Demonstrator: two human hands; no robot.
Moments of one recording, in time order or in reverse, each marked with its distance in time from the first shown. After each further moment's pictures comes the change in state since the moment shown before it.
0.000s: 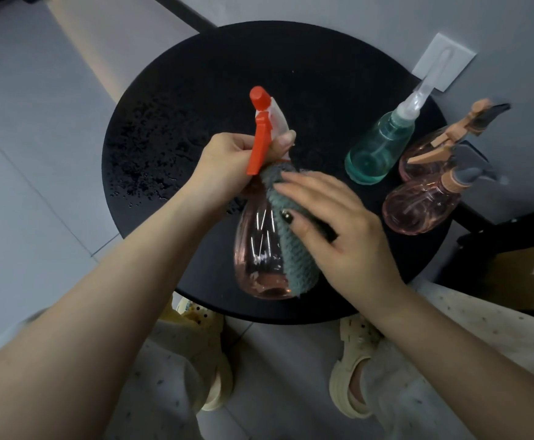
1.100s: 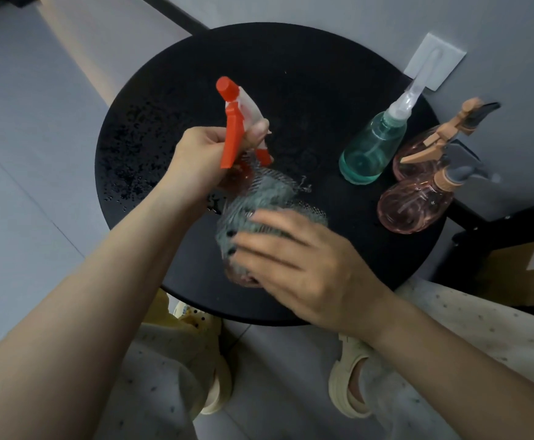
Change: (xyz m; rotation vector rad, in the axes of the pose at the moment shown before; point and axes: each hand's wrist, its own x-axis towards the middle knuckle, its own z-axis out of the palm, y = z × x) left_hand 0.007 -0.004 -0.014 -0.052 0.062 0.042; right_hand -0.010 -0.004 0.008 -0.342 -0.195 -0.543
